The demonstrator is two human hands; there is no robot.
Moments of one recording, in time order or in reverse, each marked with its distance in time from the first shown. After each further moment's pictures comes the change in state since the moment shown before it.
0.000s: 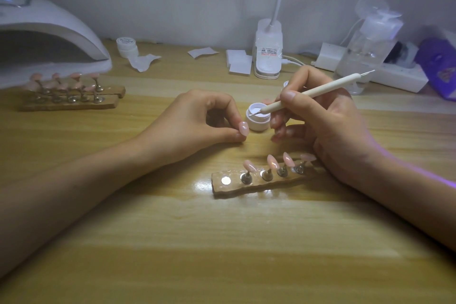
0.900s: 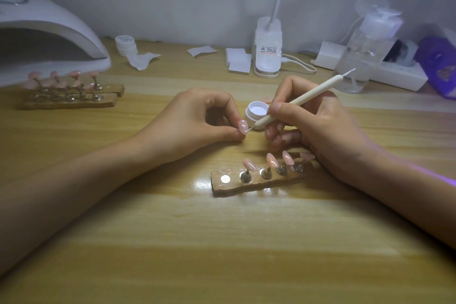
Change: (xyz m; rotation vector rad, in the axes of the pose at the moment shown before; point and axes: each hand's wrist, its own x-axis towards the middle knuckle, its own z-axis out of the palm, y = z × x) left_hand 0.000 0.000 0.001 -0.006 0.000 -0.006; right_hand 0.001 0.003 0.000 -0.106 -0.068 0.096
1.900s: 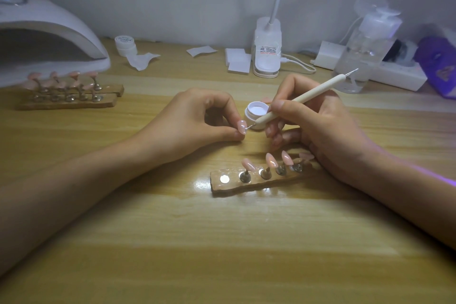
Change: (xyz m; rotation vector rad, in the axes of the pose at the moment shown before) left_hand 0.000 -0.003 -0.001 0.001 -0.005 -0.001; right_hand 0.000 -0.002 -0.001 0.048 -0.005 -0.019
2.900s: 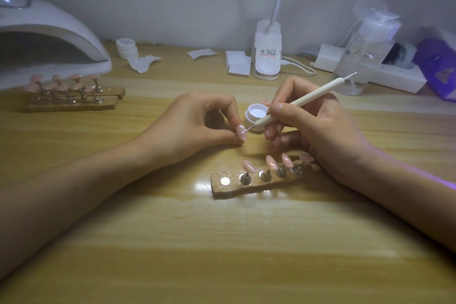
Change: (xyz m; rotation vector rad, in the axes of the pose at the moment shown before) left_hand -0.001 -0.001 -0.002 -0.018 -0.018 -0.015; right_hand 0.000 0.000 0.000 -0.026 0.003 -0.005
